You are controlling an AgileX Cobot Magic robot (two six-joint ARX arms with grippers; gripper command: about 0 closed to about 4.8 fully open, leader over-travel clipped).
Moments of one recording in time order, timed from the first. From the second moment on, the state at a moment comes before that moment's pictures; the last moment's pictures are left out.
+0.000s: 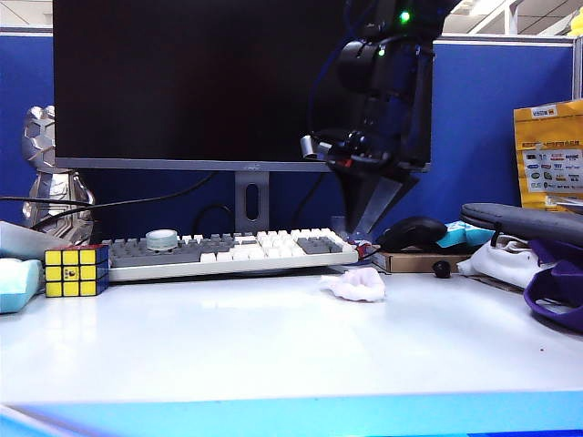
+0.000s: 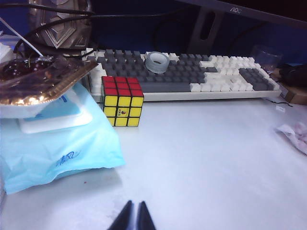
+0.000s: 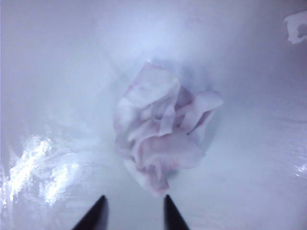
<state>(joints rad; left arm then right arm) -0.27 0.00 0.01 -0.12 -0.14 -0.20 0.41 2.11 1.93 -1.03 -0.10 -0.24</state>
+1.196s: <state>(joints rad) -0.27 0.00 0.01 -0.12 -0.14 -0.20 0.41 1.29 2.27 -1.08 0.12 -0.16</state>
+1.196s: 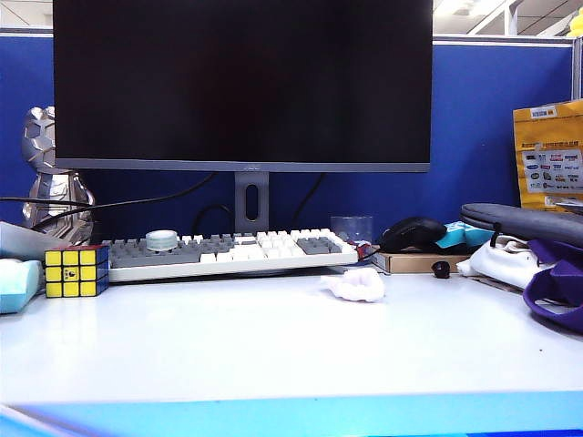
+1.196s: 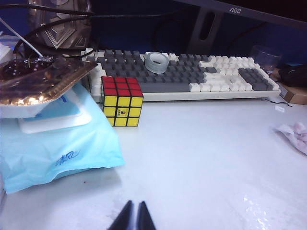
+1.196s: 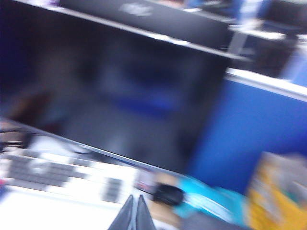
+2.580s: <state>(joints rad) -0.27 0.00 0.01 -0.12 -0.14 -0.20 0.18 0.03 0.08 0.07 0.13 -0.03</state>
